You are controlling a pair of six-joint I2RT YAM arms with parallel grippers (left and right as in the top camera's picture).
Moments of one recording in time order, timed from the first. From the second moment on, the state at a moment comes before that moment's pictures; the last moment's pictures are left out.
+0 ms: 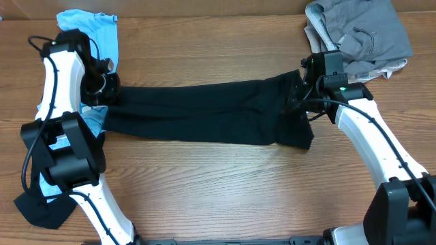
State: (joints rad) left arm 0.24 2.17 1.89 -1.31 0.14 0.03; right arm 0.14 1.63 1.21 -0.63 -0.22 0.37
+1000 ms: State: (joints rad) left arm -0.31 2.16 2.00 -1.27 0.07 -0.03; right arm 0.14 1.66 1.20 -0.59 -0.24 0.38
